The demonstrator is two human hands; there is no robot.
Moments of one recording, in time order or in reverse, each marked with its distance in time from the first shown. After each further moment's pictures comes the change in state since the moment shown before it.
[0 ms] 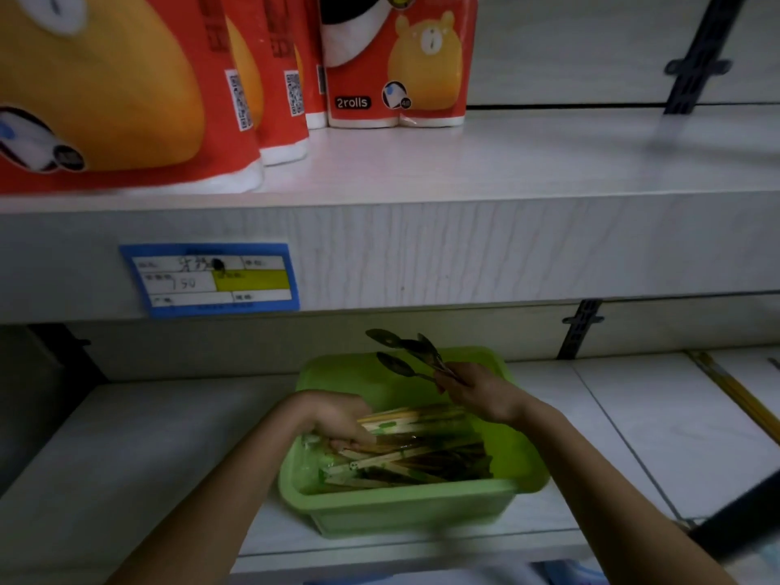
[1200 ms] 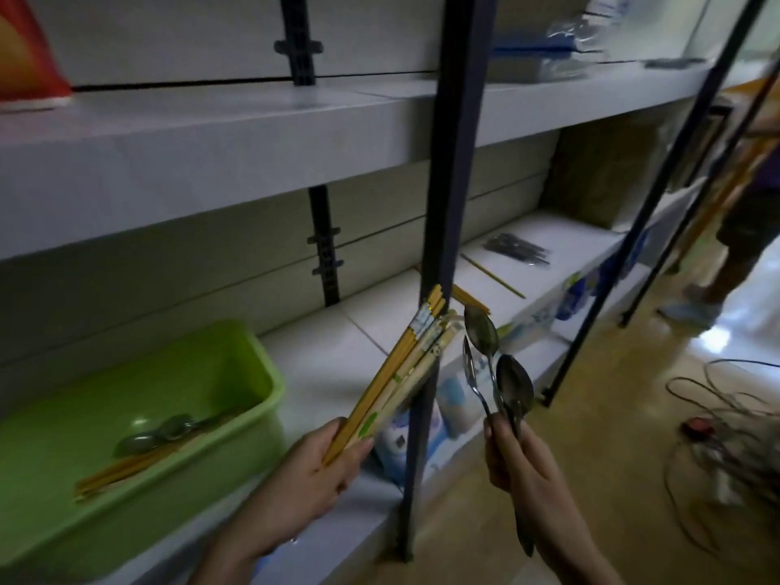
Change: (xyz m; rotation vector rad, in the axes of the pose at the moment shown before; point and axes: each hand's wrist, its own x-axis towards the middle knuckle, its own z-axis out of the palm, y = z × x) left_hand -0.060 0.202 0.192 -0.580 0.109 0.499; right_hand -0.342 0.060 0.028 0.871 0.981 0.353
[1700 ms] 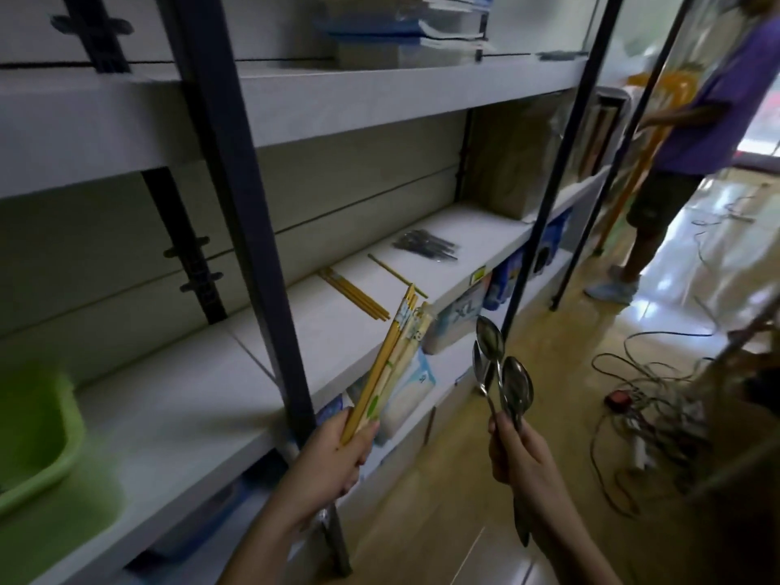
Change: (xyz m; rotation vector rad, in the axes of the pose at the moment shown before) left_hand 0.109 0.014 0.162 0.001 -0.086 -0.042; right_hand 0.044 0.022 -0.170 0.073 0.217 0.065
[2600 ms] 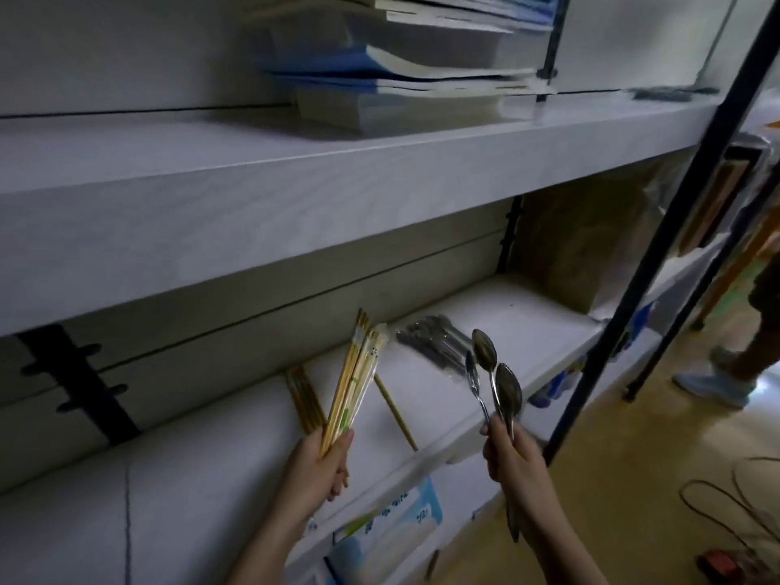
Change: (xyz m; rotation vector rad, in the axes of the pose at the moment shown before) left_hand 0.305 0.063 0.015 -0.018 0.383 -0.068; right_hand 0.358 -0.053 -0.031 -0.183 -0.115 -0.047
